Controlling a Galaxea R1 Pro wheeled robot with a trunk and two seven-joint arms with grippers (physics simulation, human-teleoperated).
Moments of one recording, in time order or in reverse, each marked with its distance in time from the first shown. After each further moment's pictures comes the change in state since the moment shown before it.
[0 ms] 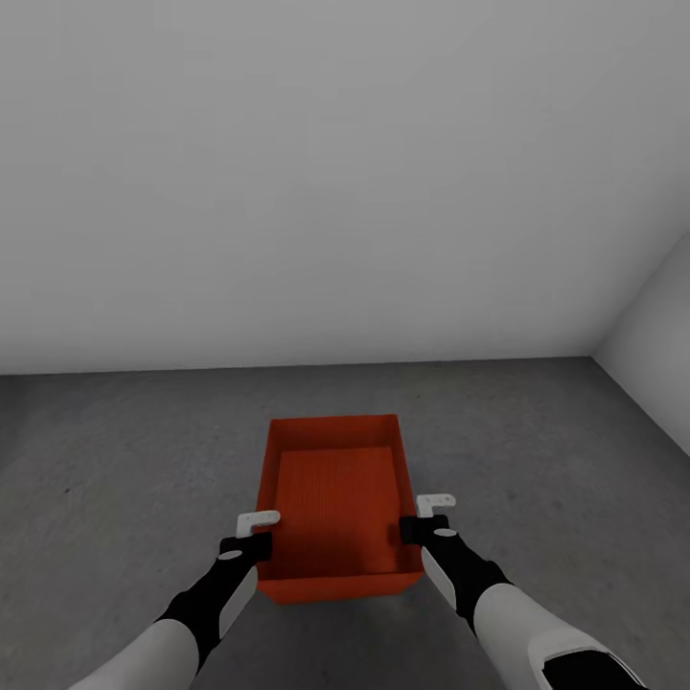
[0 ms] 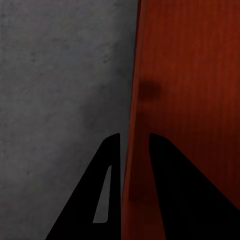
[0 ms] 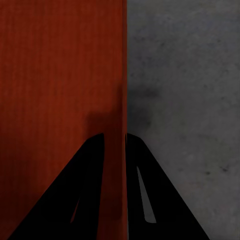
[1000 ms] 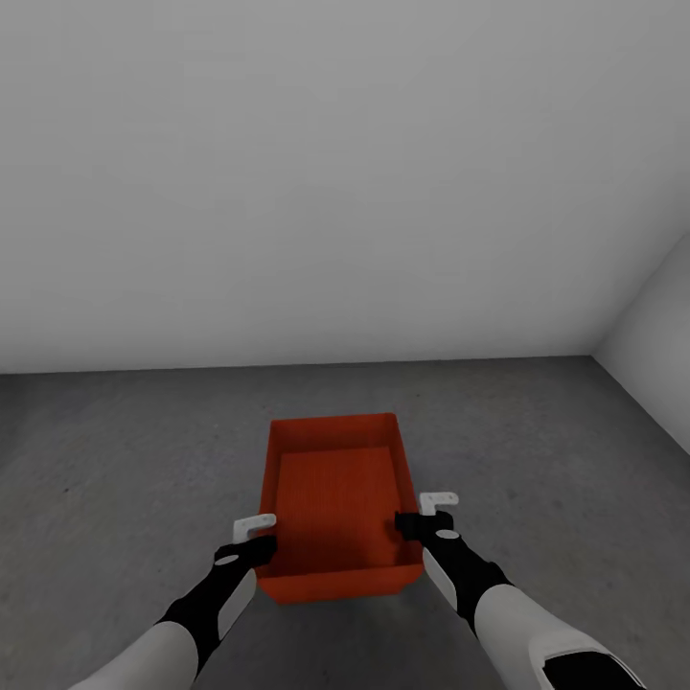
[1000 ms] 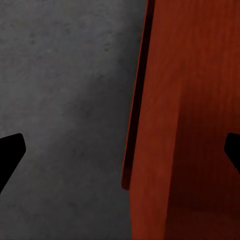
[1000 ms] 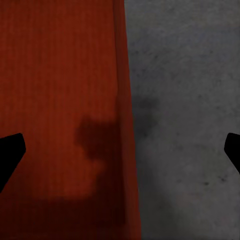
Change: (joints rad) left arm 0.001 -0.001 0.014 0.025 0.074 -0.025 0.004; right arm 0.001 0.000 -0.034 0.008 0.022 -0.066 -0.008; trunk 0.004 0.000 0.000
